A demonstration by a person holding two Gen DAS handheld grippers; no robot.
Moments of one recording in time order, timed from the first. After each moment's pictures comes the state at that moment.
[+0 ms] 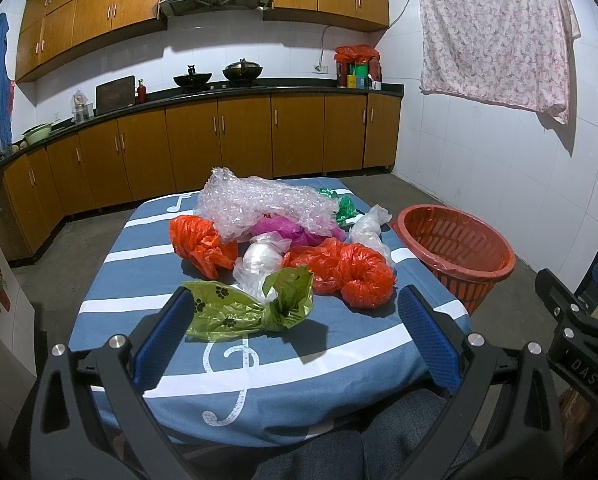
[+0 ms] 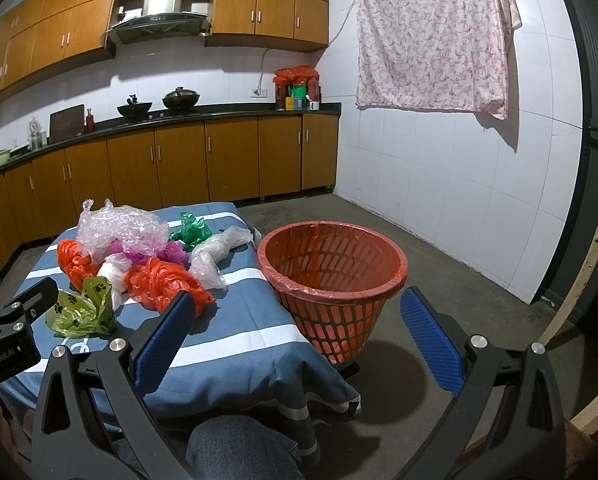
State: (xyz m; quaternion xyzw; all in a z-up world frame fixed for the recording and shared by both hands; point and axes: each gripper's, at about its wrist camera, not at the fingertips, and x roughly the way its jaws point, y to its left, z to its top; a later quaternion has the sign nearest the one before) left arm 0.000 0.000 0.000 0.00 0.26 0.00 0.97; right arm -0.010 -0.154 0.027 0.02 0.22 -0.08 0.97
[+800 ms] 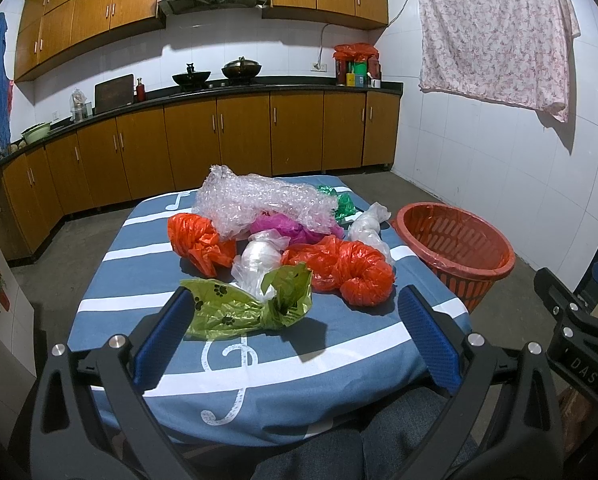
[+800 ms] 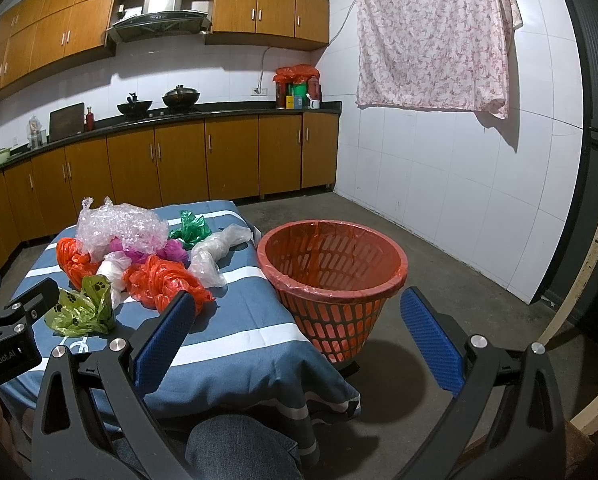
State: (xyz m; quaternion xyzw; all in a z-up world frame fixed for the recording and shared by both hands) left arm -0.005 0.000 0.000 0.00 0.26 0.00 0.97; right arm -0.009 -0.154 0.026 0.02 0.22 -0.08 0.97
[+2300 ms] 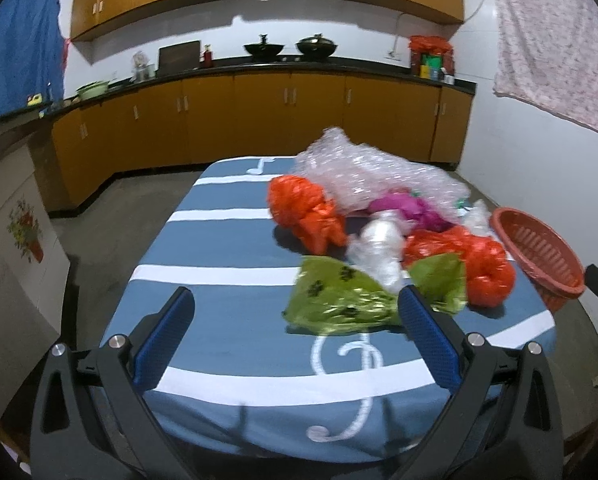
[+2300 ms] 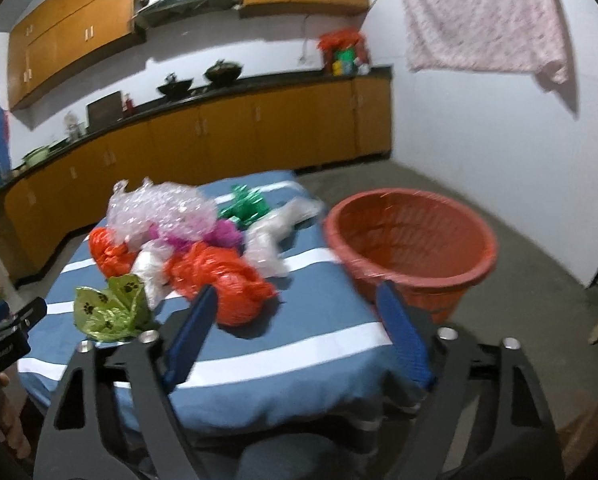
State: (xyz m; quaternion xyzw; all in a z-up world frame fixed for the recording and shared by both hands) left arm 0.020 0.104 -0.036 -0.05 0.29 0.12 0.95; right arm 0.068 -0.127 0.000 0.06 0.28 0.04 0.96
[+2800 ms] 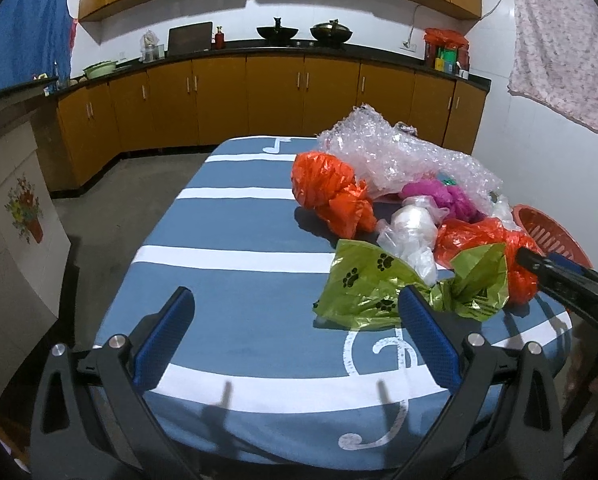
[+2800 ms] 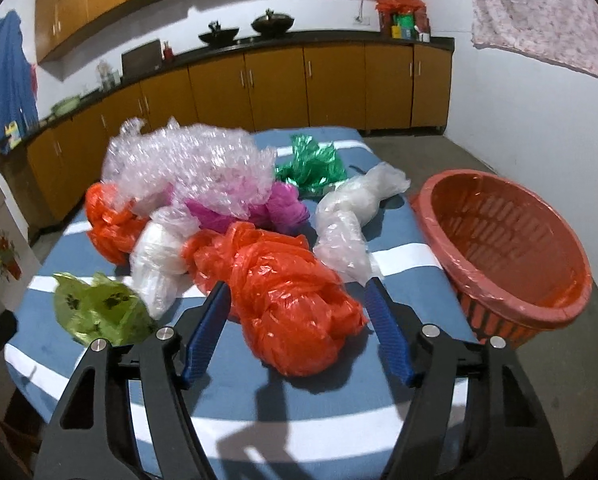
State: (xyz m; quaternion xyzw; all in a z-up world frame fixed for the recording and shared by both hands) left arm 0.035 0.128 -0.060 -0.08 0.32 0.12 0.94; right arm 0.154 -0.064 -0.042 0.01 0.35 0.11 0.93
